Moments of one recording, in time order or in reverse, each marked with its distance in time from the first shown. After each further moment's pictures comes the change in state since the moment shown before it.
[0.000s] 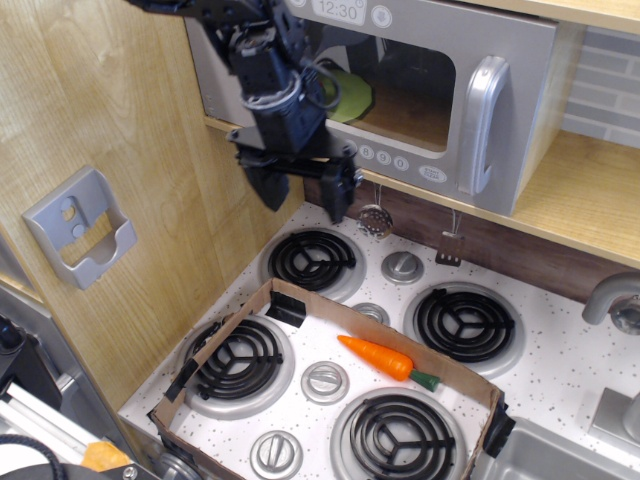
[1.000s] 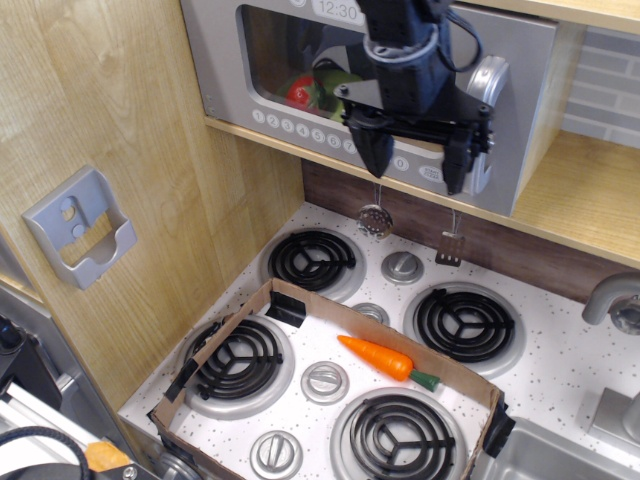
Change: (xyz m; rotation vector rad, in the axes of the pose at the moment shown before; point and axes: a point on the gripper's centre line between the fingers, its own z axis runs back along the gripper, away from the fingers) arm 0.024 -0.084 0.028 0.021 -0.073 -0.035
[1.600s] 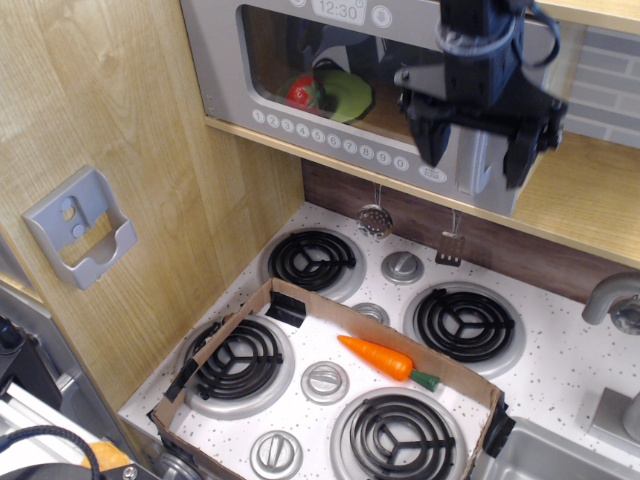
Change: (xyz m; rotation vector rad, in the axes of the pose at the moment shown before) arm 0.011 -0.024 0.003 0.027 -0.052 -0.041
